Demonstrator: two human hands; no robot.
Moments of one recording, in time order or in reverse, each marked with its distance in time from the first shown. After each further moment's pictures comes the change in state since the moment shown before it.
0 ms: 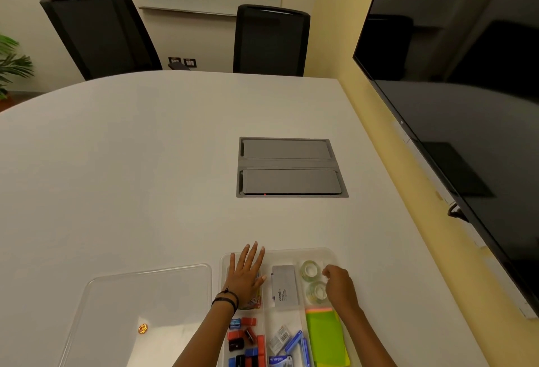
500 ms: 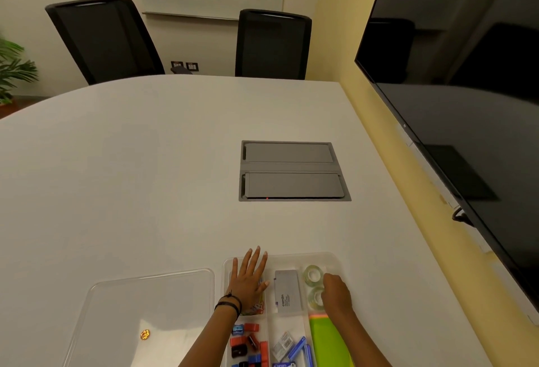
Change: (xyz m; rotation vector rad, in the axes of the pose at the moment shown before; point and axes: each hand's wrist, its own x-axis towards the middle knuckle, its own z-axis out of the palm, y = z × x) left_hand 0.009 0.000 -0.005 -0.028 -0.019 -0.026; right_hand 0.001 -0.006 0.018 -0.252 -0.025 -0.058
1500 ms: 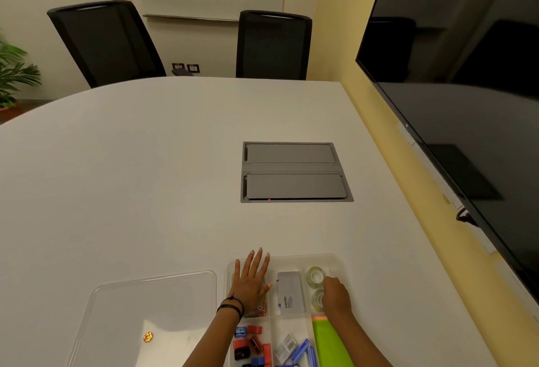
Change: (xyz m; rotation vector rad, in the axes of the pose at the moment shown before) left_hand -0.001 -0.001 0.007 -0.022 0.042 0.030; right_hand 0.006 -0.003 0.009 -0.041 -0.070 0.010
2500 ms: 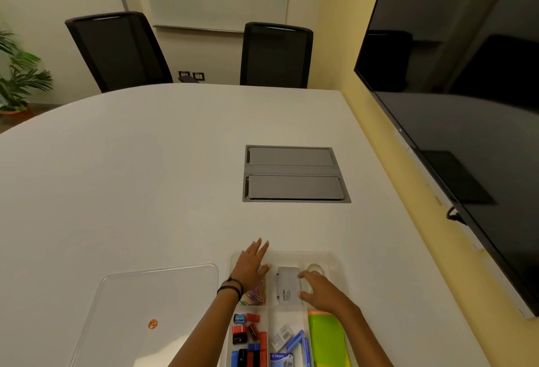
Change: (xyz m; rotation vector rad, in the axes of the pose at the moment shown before) left_hand 0.017 0.008 -0.039 -0.387 -0.450 -0.140; right_hand -0.033 -0.018 -0.032 0.140 -0.248 -0.349
